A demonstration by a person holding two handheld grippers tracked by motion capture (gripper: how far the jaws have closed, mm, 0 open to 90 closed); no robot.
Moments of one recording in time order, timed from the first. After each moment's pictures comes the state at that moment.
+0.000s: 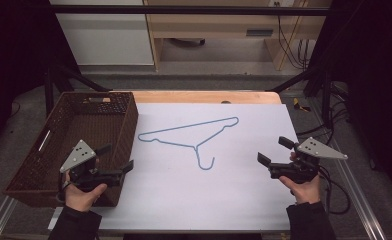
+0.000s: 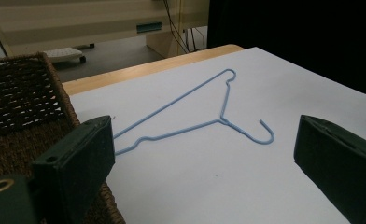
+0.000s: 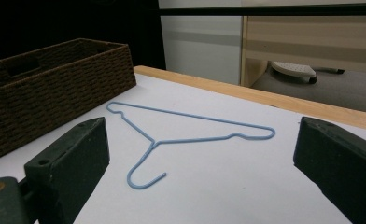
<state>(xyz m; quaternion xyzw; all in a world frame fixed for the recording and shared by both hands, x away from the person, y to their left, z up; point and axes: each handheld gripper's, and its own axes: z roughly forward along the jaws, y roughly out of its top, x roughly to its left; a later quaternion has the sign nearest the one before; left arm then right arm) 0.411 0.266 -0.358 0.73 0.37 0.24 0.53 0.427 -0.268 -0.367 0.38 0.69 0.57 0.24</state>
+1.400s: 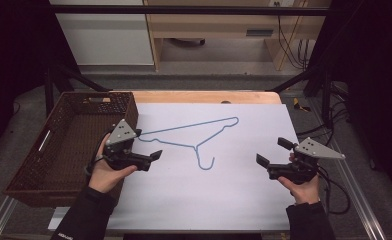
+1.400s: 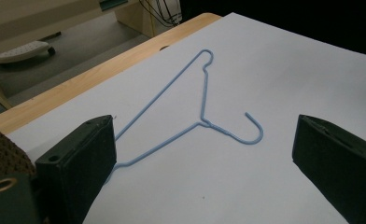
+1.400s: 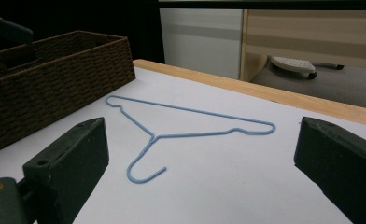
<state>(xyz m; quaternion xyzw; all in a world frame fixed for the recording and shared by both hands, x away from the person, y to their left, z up) 0.464 0.190 -0.335 0.81 0.30 0.20 0.45 0.427 -0.265 -0.368 0.38 0.70 0.56 0.24</state>
